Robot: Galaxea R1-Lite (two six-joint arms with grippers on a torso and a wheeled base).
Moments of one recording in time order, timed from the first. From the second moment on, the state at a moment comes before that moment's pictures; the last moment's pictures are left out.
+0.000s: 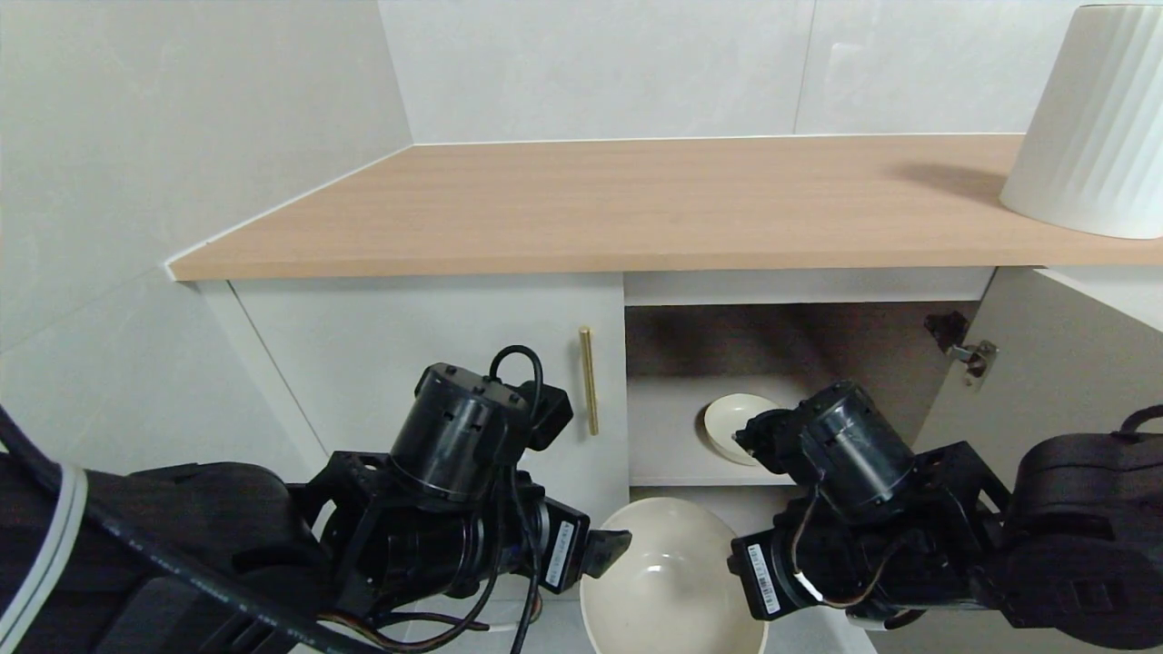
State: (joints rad) left arm -0.73 1.74 -0.81 -0.22 0.06 -0.22; right arm 0.80 1.77 -0.91 0.01 -0.07 0.42
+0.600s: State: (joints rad) left arm -0.73 1.74 -0.81 -0.27 0.07 -0.24; right arm 0.68 1.87 -0.92 -0.18 -0.20 0.52
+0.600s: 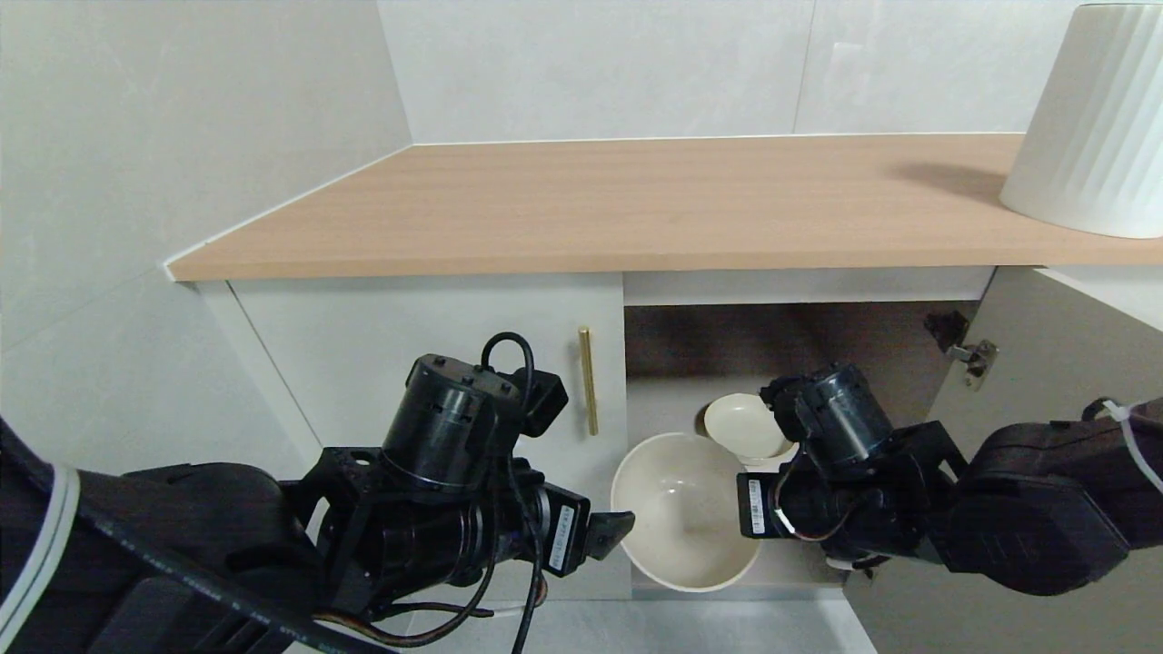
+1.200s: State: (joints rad) left arm -0.73 1.73 -0.81 -0.27 0.07 -0.24; right arm 0.44 2.07 -1.08 -0.32 -0.27 0.71
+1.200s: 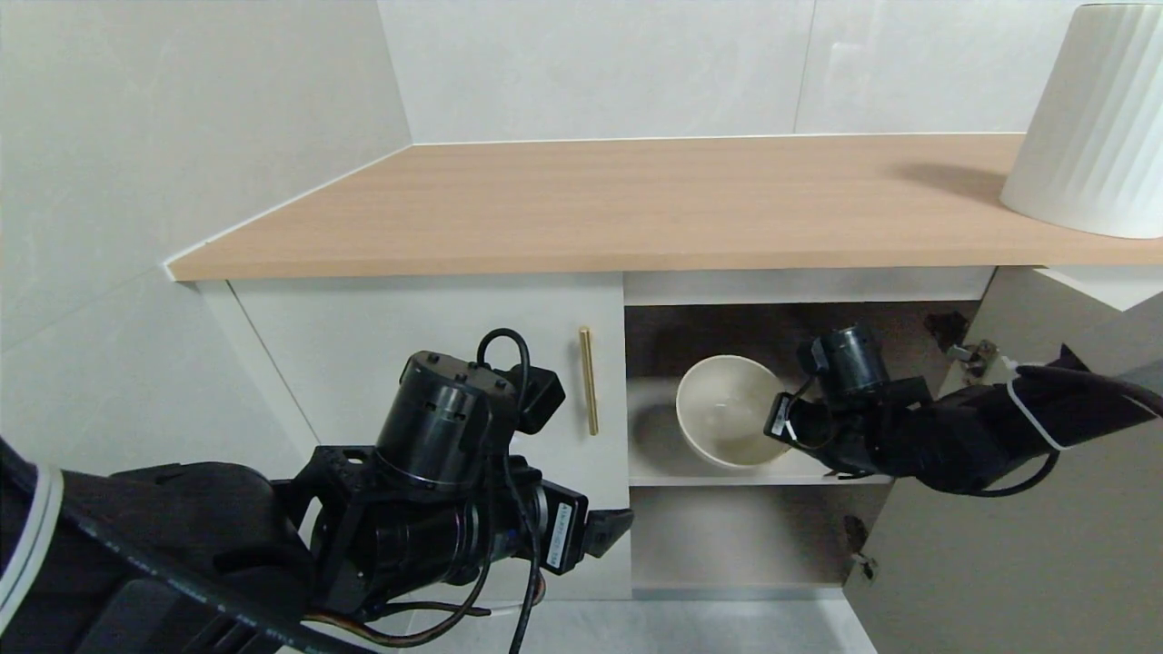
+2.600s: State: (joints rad) left arm -0.73 1.73 -0.80 -0.27 0.07 -0.24; right arm 0.29 2.33 -1.32 -0.32 -0.27 0.73
